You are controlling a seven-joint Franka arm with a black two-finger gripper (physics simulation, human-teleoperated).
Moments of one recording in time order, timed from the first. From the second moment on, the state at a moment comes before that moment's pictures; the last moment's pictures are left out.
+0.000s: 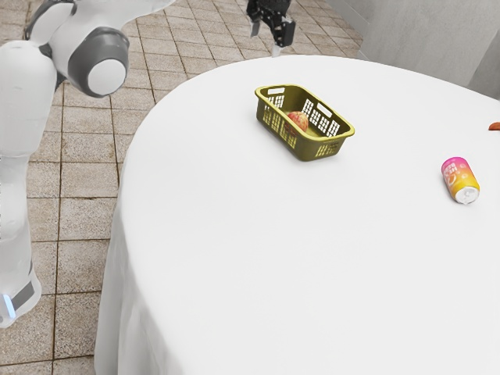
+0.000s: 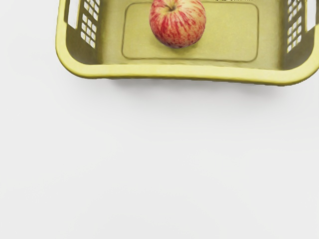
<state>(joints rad) 0.12 0.28 0.33 -1.02 0.04 1.45 0.04</state>
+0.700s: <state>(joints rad) 0.34 0.71 0.21 -0.74 -0.17 1.68 0.04</state>
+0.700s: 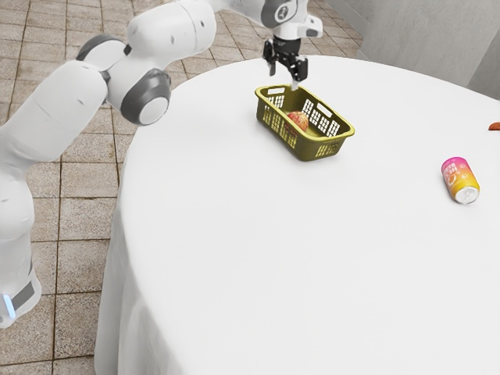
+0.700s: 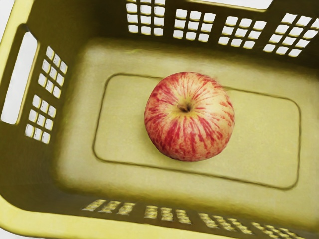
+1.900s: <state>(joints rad) 0.41 1.03 0.02 -0.48 0.00 1.82 0.04</state>
